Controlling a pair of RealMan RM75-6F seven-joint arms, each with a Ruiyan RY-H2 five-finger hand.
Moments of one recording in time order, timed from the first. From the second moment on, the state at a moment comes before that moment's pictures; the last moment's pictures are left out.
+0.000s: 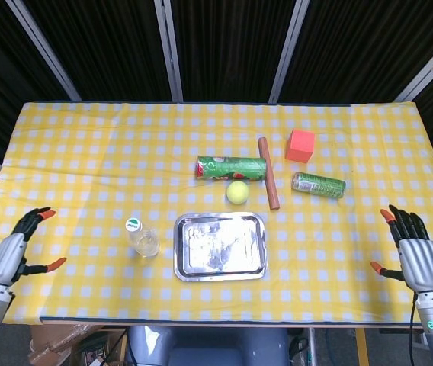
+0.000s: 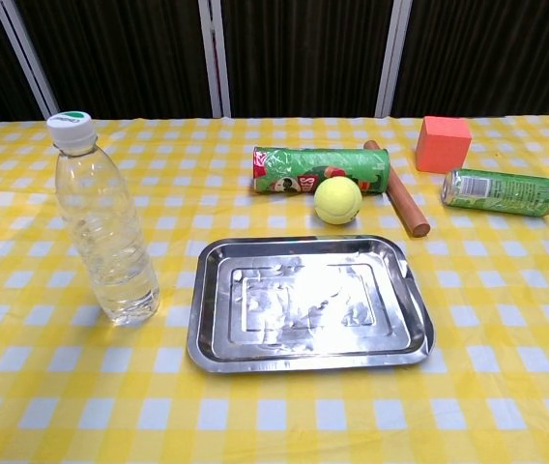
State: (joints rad) left arm -0.19 -1.22 -0.08 -1.57 1.46 1.24 -0.49; right arm 0.16 -1.20 0.08 -1.45 -1.47 1.38 0.11
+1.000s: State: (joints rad) left arm -0.44 -1.62 -0.14 -1.50 1.31 1.01 -0.38; right arm 0.16 -1.18 0.07 -1.46 -1.47 1.37 0.15
